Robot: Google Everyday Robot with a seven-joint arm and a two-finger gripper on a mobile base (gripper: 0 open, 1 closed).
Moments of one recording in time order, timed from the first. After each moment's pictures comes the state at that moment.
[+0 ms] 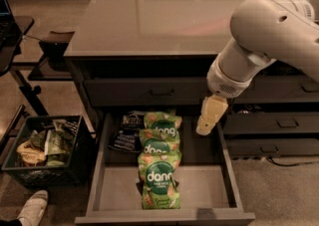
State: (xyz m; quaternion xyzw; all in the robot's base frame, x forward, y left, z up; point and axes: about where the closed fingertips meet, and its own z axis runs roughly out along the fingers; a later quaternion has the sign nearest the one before) arm 0.520 -0.133 0.805 -0.59 0.79 0.03 0.16
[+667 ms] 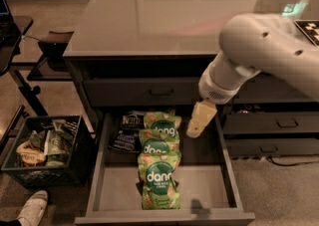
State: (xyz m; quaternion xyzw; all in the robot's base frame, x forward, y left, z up) arm 0.531 -0.121 0.775 -0.57 0.80 0.04 0.17
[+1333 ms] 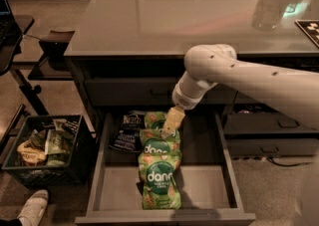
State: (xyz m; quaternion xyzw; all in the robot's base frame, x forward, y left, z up) arm 0.606 -0.065 0.661 -0.55 0.81 0.08 0.16
